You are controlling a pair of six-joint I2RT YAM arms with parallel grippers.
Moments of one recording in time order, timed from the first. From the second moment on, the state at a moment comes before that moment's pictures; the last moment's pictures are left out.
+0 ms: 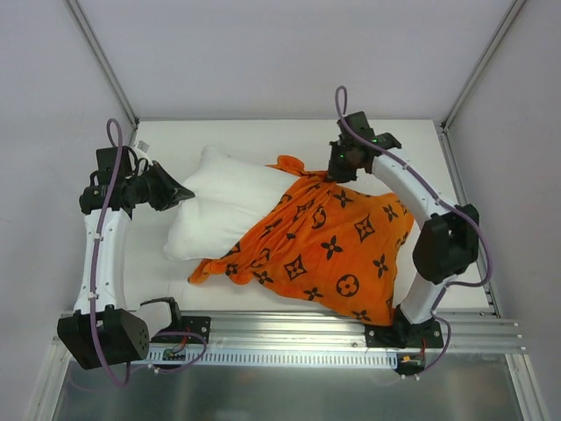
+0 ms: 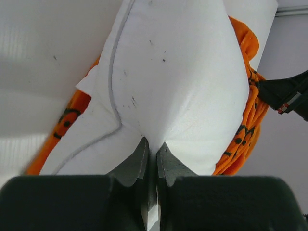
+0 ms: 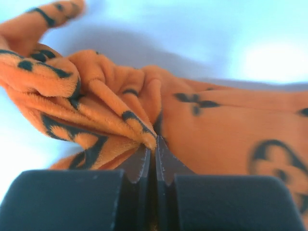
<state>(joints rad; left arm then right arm) 0.19 1.13 1.16 -0.88 0.54 -0.57 0.47 1.82 1.65 -0.82 -0.07 0.48</state>
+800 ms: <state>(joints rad) 0.23 1.18 1.23 -0.87 0.48 -0.59 0.42 1.55 1.69 -1.02 0.05 0.38</state>
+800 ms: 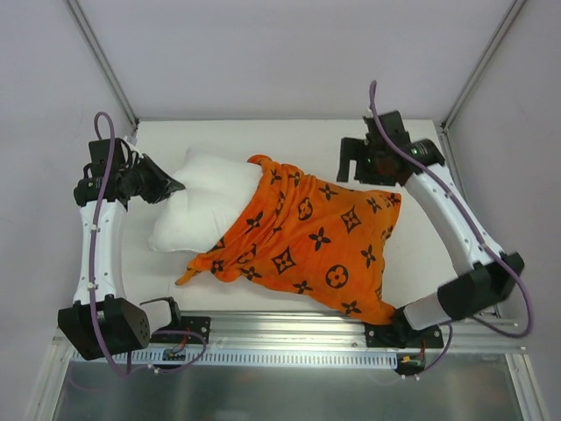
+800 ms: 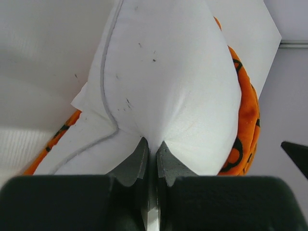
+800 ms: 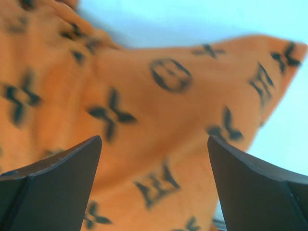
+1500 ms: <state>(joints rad) 0.23 1.22 1.21 -0.87 0.45 -0.59 0.62 0.97 0.81 -1.02 0.03 0.66</state>
